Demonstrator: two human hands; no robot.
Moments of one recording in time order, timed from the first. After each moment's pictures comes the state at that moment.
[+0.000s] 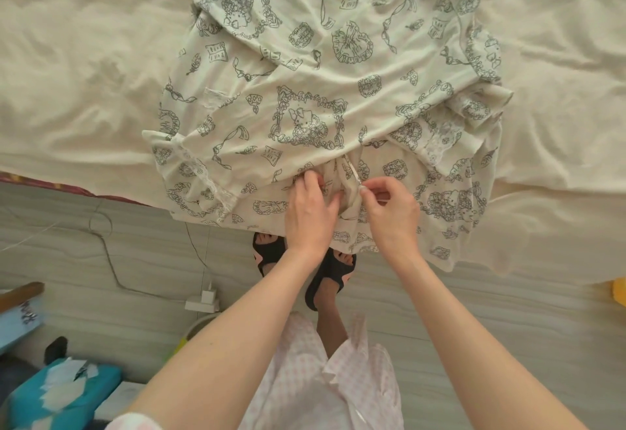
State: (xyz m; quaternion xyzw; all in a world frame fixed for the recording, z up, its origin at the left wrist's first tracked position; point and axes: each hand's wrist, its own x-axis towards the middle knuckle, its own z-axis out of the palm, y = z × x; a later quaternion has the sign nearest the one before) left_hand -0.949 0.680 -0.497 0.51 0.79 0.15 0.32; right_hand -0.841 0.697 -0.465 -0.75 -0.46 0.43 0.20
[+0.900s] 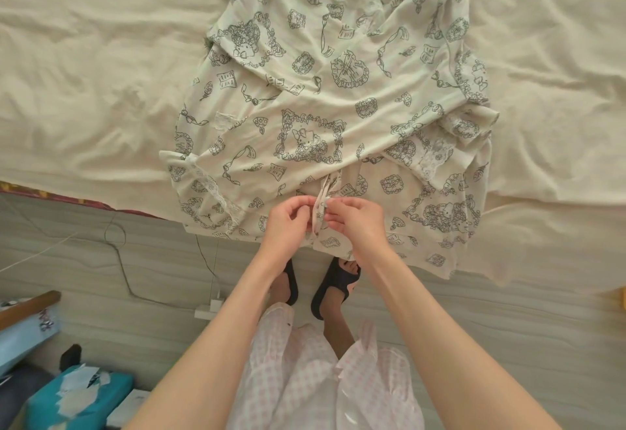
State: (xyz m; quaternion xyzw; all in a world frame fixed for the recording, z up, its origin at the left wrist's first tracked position) left_hand -0.994 0.687 -0.456 0.24 0.70 0.26 0.62; right_hand -0.878 0.712 -0.447 -0.70 -0.14 0.66 0.23
